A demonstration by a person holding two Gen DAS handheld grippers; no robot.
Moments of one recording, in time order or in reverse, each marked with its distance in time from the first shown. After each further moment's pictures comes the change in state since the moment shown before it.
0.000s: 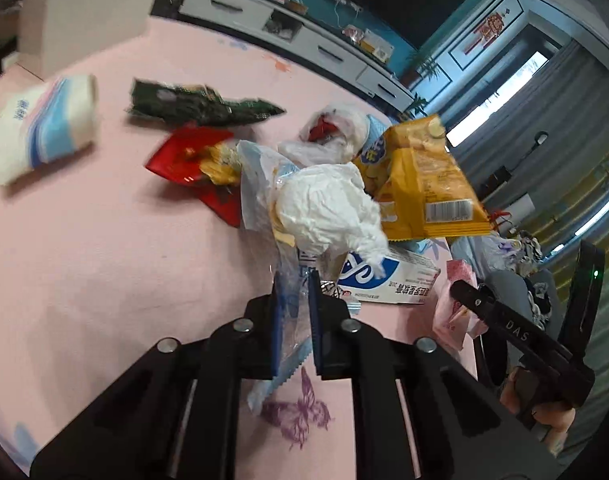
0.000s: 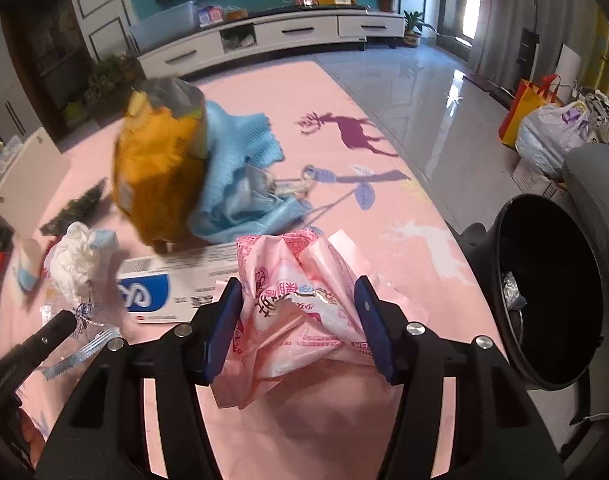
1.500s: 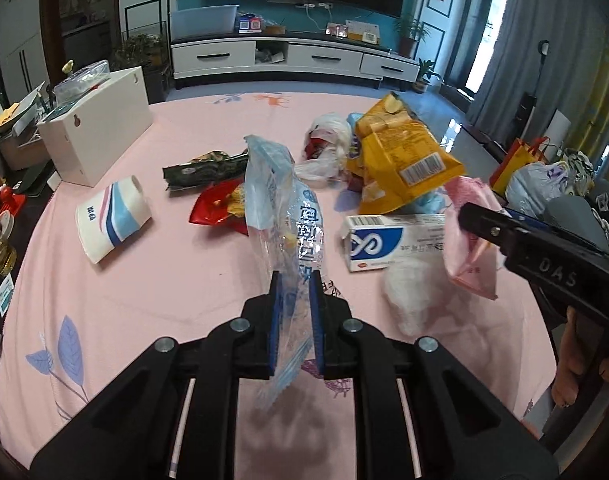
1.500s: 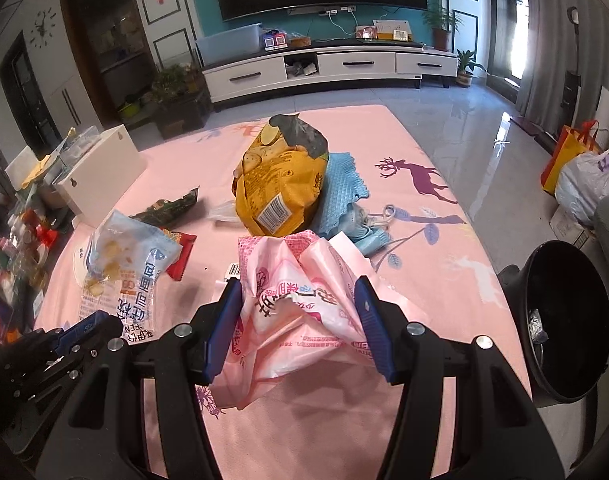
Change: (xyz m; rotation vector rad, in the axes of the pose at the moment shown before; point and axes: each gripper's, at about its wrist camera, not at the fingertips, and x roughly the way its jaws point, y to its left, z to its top) left arm -0.051 -0.056 -0.021 0.333 -0.045 0.251; right arm -0.047 0.046 -0.006 -0.120 -0.097 0.154
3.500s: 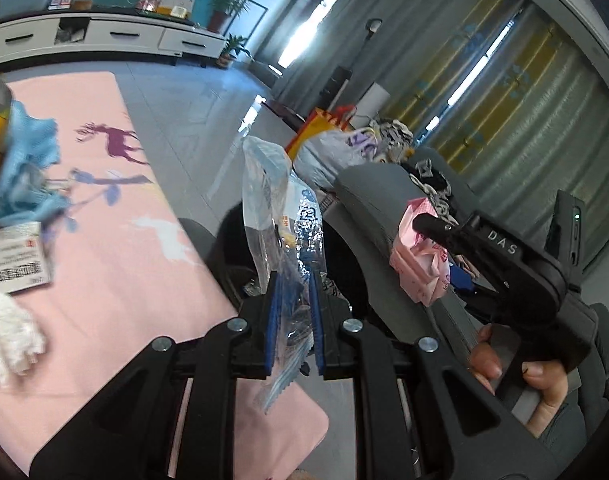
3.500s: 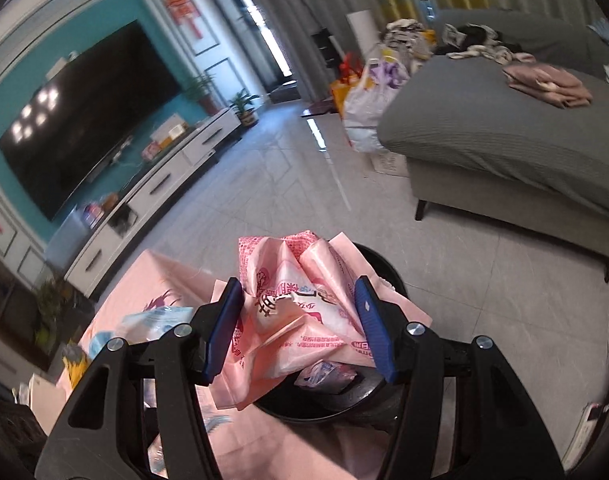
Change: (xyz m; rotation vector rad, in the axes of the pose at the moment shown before) left arm 0.051 -0.255 0.008 0.127 0.085 -0.733; right arm -0.133 -0.267 -0.071 0.771 -0.308 -0.367
